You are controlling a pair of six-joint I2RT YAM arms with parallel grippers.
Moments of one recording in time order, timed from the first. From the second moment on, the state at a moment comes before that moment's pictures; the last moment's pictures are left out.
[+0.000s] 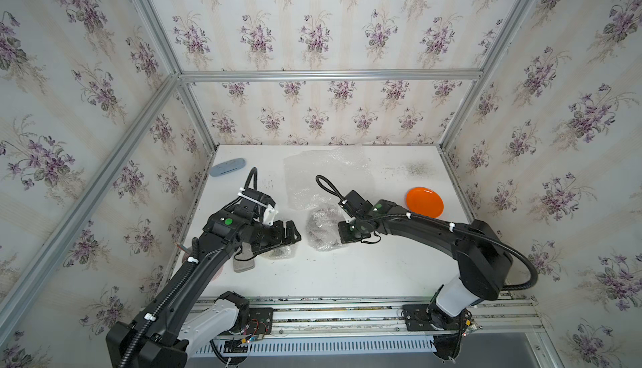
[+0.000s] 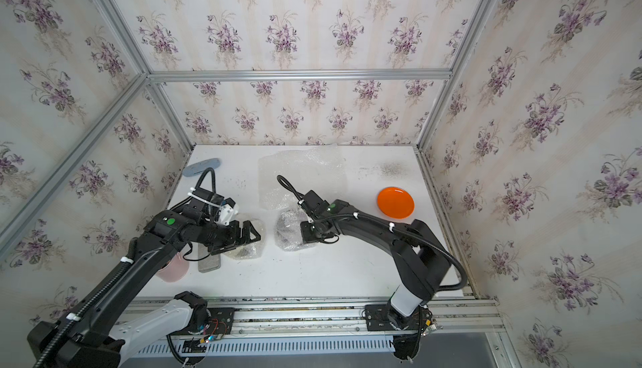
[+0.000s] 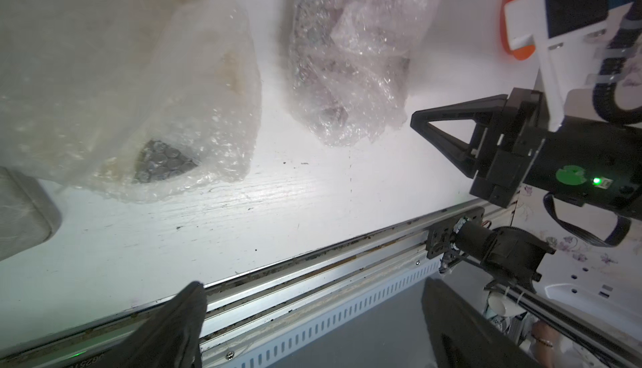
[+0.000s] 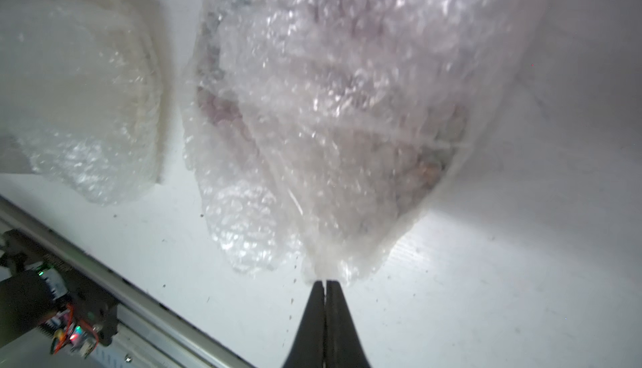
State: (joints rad) left arm -0.43 1.05 0.98 -1.09 0.37 -0.57; right arm 0.84 1.57 1.04 -0.65 -0.17 0.60
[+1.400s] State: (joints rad) left arm -0.34 1.01 0.91 -0.99 0.37 -0.69; right arm 0.88 2.05 1.55 -0.80 0.02 0.23
